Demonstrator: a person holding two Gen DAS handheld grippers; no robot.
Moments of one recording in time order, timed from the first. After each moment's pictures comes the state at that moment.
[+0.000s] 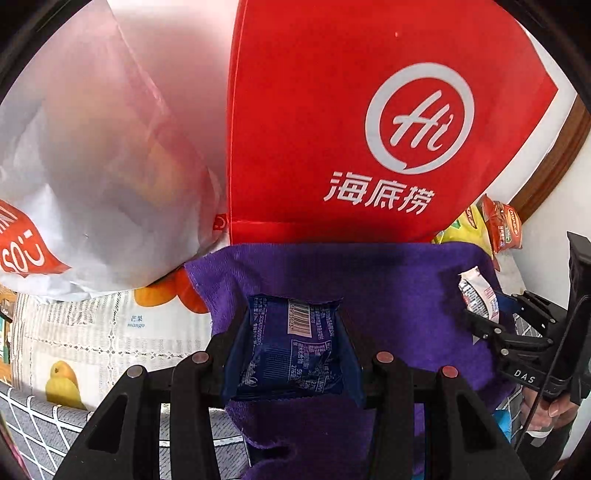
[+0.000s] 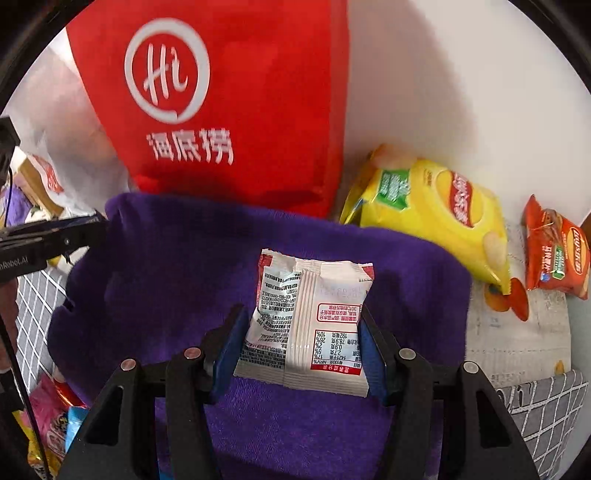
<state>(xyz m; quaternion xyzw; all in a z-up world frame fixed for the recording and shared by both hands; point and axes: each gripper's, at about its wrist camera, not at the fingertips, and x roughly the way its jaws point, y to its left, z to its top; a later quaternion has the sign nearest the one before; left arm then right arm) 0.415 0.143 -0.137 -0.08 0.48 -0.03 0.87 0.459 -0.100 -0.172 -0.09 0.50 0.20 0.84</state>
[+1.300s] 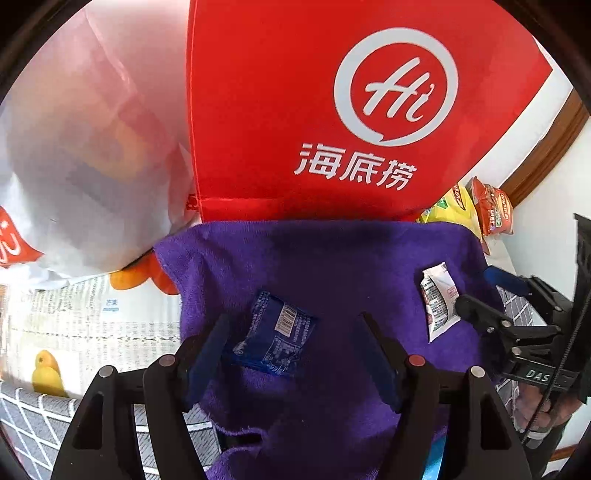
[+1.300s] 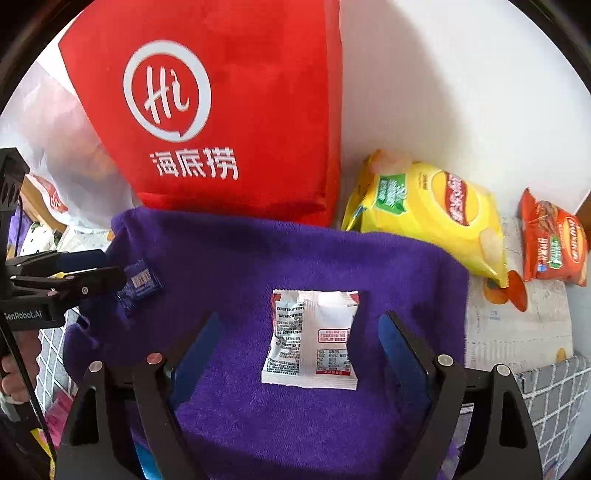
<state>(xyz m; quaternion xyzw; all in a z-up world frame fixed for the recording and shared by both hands) 0.420 0.115 -0.145 -0.08 0.51 -0.06 0.86 0.468 -0.098 -0.151 -0.07 0.50 0.18 0.85</state>
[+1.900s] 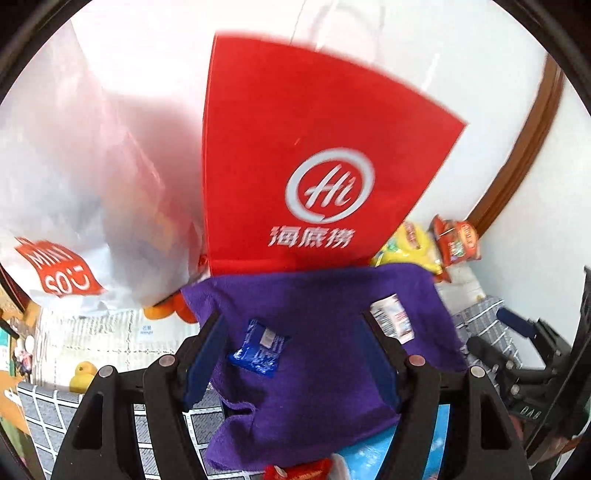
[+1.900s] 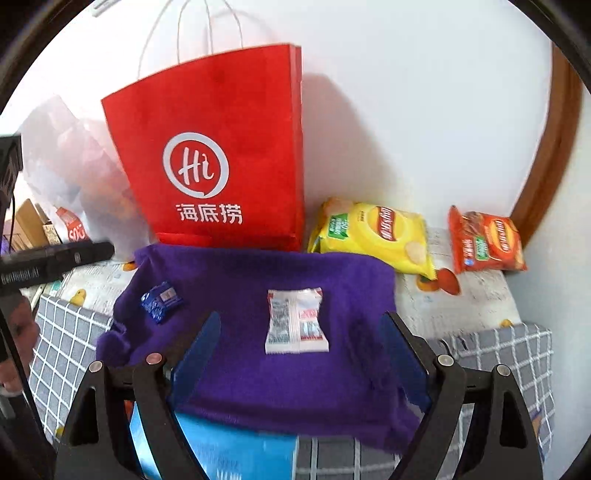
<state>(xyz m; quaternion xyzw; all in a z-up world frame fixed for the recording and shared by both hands) 0.363 0.124 -0.059 -0.08 0.42 -0.08 0.90 0.379 -0.125 -0.076 -0.05 0.42 0.12 0.90</state>
